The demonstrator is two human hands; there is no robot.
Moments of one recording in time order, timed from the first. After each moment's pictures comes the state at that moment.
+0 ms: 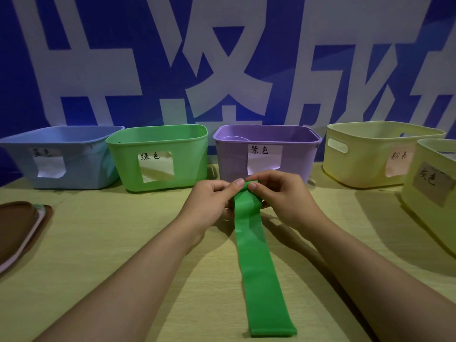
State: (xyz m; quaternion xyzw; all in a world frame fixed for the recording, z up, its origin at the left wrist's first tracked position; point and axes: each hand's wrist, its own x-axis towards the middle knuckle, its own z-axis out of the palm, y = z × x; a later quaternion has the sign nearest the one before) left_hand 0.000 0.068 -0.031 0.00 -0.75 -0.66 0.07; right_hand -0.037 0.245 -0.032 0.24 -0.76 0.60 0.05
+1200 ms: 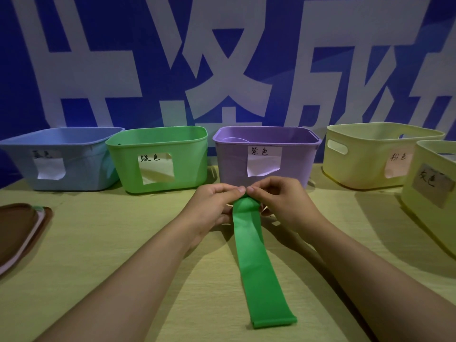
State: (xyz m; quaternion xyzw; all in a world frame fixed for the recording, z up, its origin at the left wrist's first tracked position) left_hand 0.003 0.066 -0.028 -0.01 -0.70 -0.72 -0.01; right_hand -0.033 0.243 -0.031 0.19 -0.79 0.58 0.03
